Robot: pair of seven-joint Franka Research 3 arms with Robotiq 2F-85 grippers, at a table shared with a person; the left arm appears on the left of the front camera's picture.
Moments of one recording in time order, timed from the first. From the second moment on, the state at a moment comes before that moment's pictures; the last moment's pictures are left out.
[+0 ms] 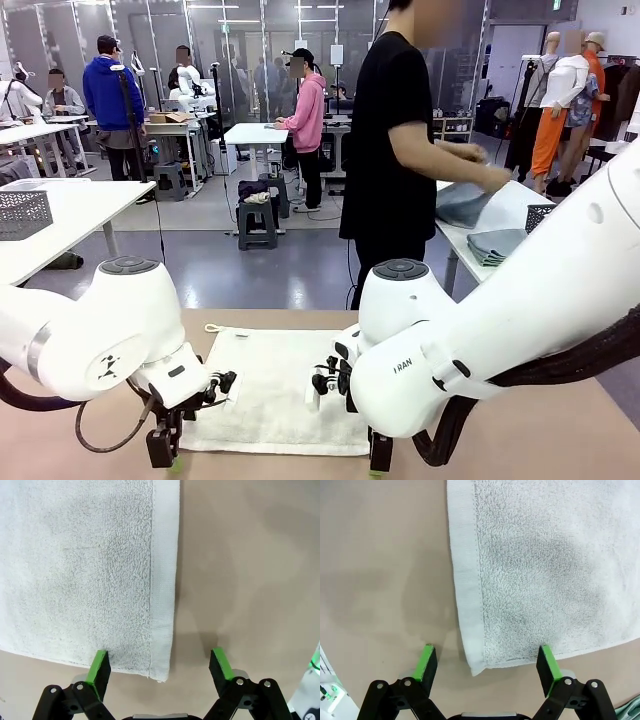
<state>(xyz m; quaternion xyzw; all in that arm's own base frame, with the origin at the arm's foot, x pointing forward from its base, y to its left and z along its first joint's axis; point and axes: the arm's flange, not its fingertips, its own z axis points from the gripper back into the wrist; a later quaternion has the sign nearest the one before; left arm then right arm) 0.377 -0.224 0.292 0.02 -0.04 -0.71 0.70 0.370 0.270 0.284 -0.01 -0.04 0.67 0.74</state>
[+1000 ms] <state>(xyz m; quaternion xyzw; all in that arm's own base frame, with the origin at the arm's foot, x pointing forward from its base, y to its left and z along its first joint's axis) 0.384 -0.224 0.299 0.02 -0.04 -0.72 0.69 0.378 0.270 0.286 -0.01 -0.04 0.67 0.74</state>
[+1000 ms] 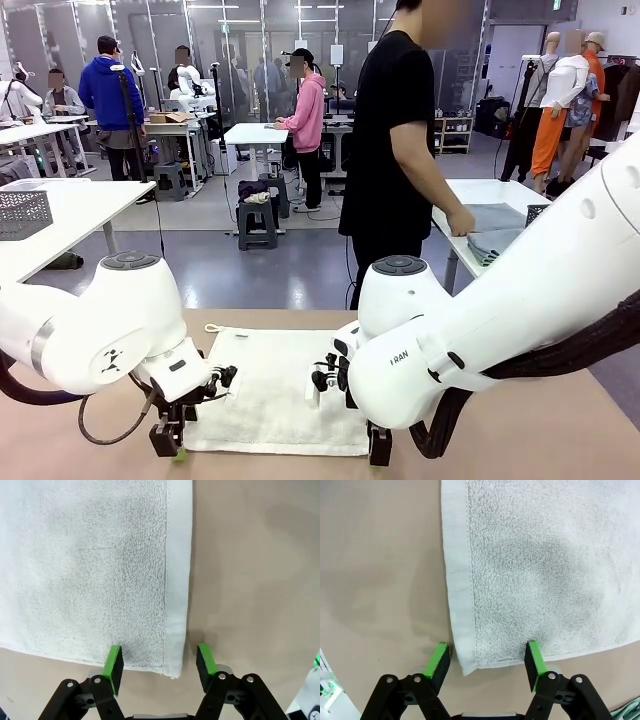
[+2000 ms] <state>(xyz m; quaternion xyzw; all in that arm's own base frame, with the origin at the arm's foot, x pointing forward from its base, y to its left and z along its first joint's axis) 0.385 -0.223 0.301 0.03 -0.04 -0.73 0.69 0.379 0.270 0.295 -0.01 -0.05 0.67 0.74</state>
